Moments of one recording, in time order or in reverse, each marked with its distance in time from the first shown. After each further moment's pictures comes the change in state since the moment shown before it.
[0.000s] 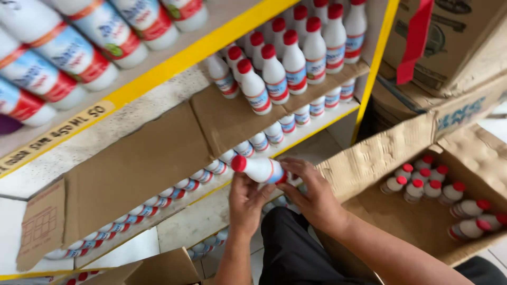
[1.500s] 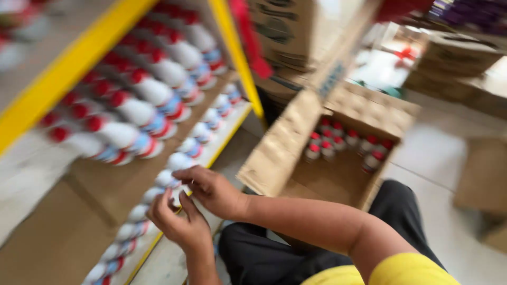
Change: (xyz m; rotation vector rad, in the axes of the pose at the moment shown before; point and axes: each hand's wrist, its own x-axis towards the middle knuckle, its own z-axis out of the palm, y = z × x) left_hand 0.041 -0.032 0.028 1.074 0.293 0.563; right_hand 0.022 0.061 0.031 0.302 0.144 0.261
